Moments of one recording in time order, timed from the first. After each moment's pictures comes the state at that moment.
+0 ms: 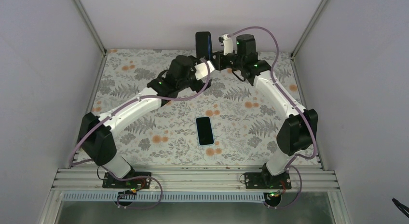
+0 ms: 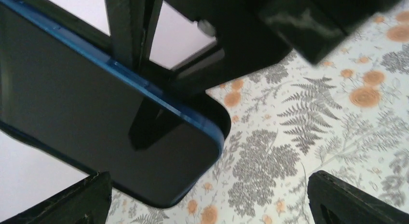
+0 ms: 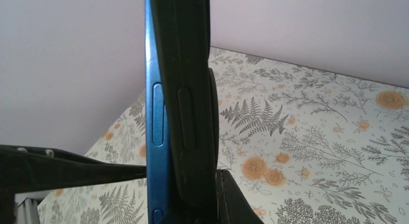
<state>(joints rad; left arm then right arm) -0.70 1.56 1.37 -0.23 -0.03 0.49 0.38 1.69 1.58 -0.34 -0.54 0.19</state>
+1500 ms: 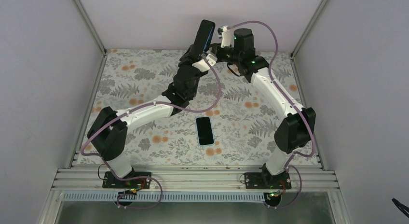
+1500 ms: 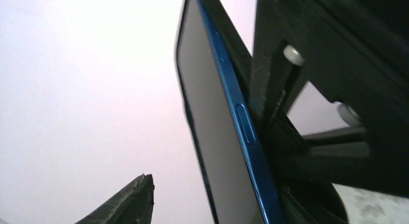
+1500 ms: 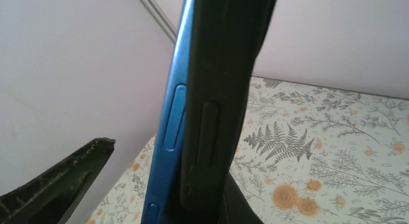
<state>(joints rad) -0.79 1.67 1.26 0.51 -0.64 0.74 0.43 1.73 1.68 -0.29 -0.50 0.37</state>
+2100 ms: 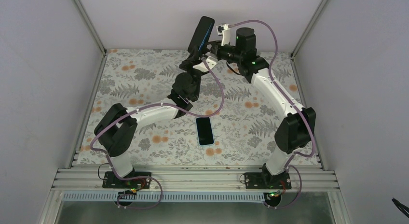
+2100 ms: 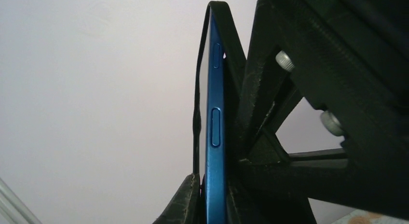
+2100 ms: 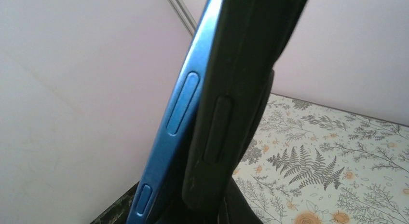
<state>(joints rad) -0.81 1.76 1.20 0.96 -0.69 0.91 0.43 1.73 1.65 -0.17 -0.61 0.38</state>
